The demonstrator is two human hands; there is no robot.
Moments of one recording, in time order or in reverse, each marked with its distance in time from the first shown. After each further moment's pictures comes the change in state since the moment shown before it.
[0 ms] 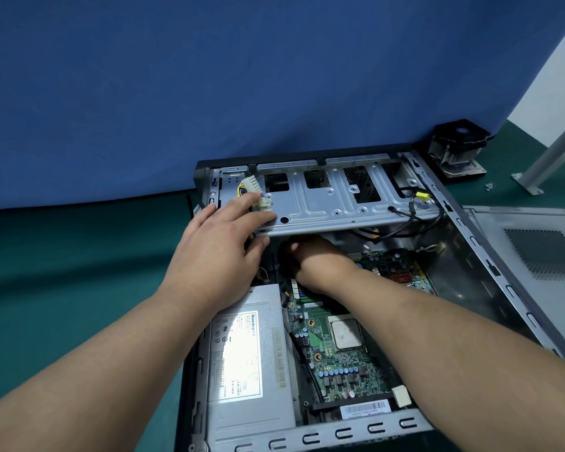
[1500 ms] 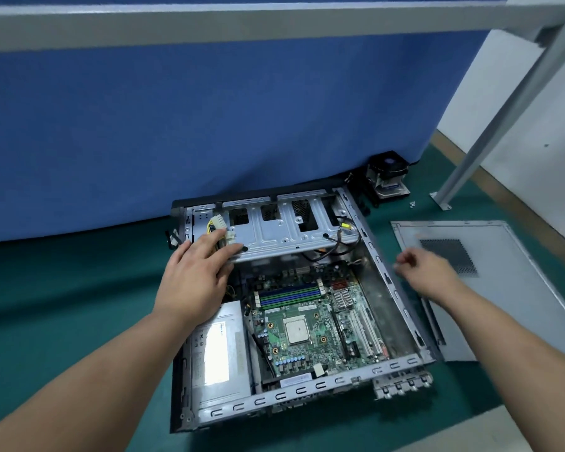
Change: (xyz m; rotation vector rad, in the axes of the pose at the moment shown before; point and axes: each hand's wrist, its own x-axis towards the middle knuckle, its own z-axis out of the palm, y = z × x) left_hand -0.001 0.008 -0.009 0.087 -0.065 0.003; right_hand -0.176 0.159 -0.106 0.343 0.202 0.739
